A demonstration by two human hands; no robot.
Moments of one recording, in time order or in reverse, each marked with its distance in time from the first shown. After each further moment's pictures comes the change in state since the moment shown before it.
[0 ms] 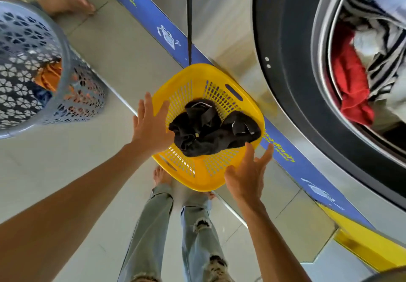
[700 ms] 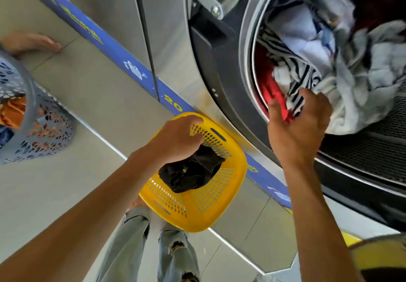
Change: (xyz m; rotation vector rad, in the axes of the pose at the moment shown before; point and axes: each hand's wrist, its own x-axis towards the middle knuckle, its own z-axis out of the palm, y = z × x) left_hand -0.043 0.147 -0.082 -0.288 -0.200 0.301; right_hand 0.054 -0.043 -0.206 0.165 0.729 -0.216
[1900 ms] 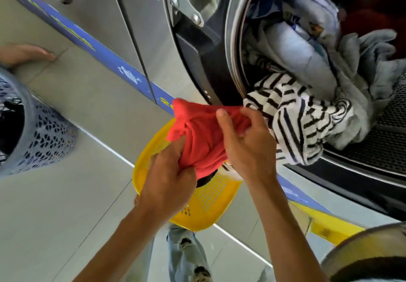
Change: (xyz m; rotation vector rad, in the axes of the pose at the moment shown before) left_hand -0.077 0.019 0.013 -0.440 0.266 0.111; right_hand -0.049 -0.060 -0.016 0.193 -0.439 0.214
